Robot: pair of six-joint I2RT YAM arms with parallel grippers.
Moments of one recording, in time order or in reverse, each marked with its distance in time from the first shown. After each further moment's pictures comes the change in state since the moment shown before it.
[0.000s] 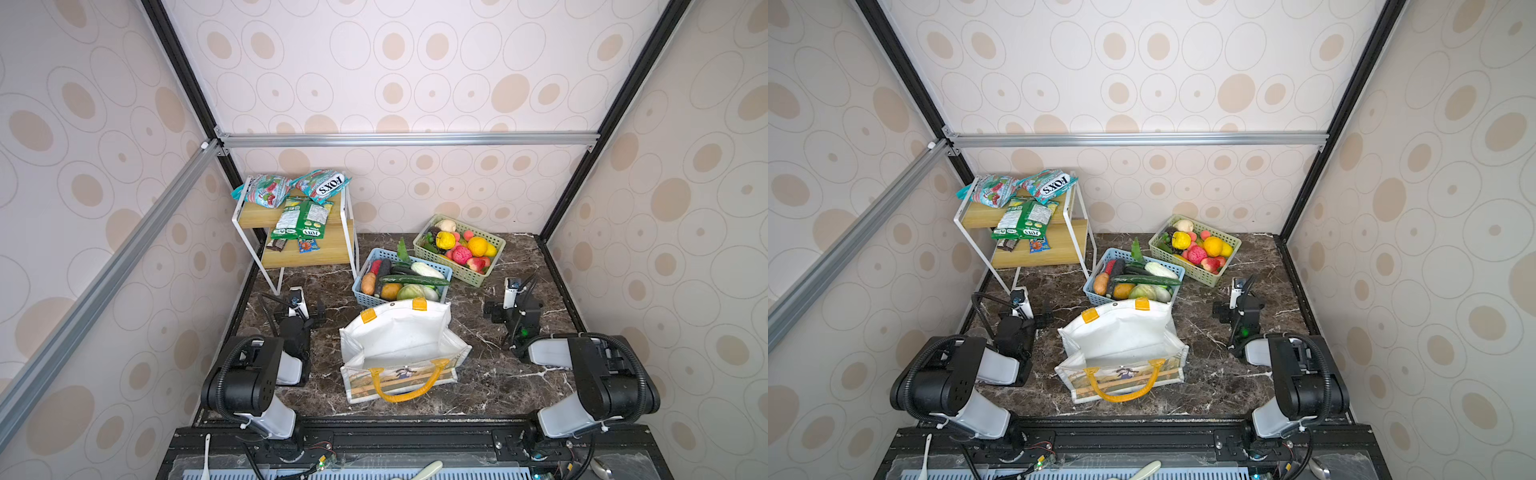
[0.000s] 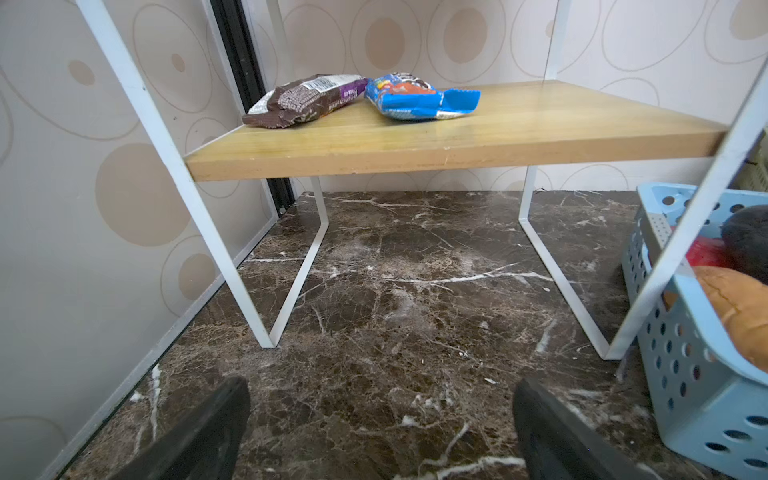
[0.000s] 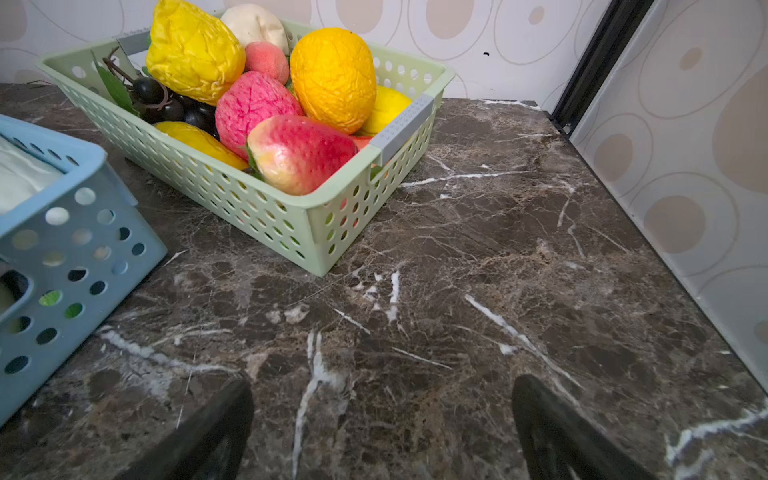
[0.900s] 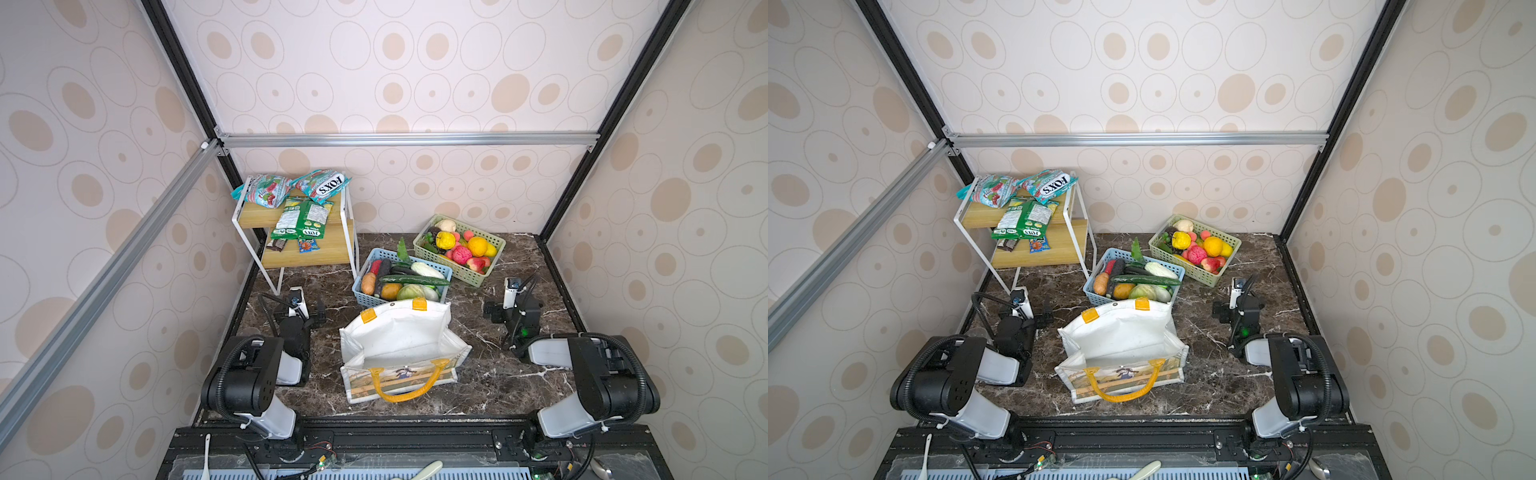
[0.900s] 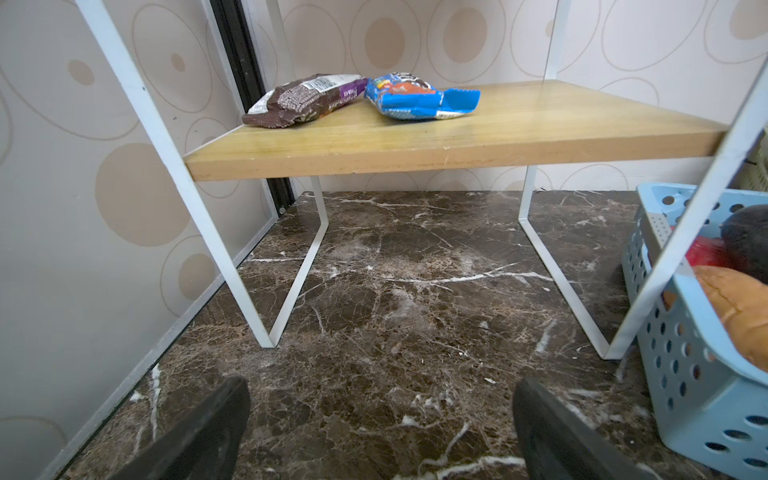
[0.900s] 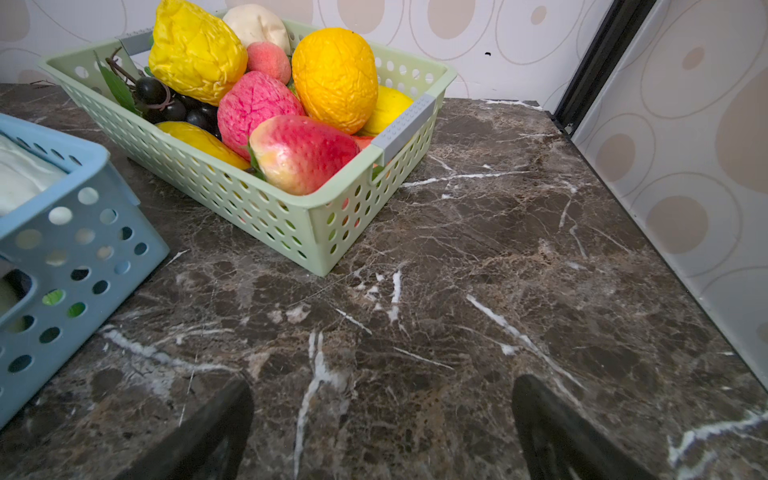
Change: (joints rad) left arm 0.000 0.000 0.000 0.000 0.000 0.000; right arm -0.002 0.000 0.000 0.000 -0.006 0.000
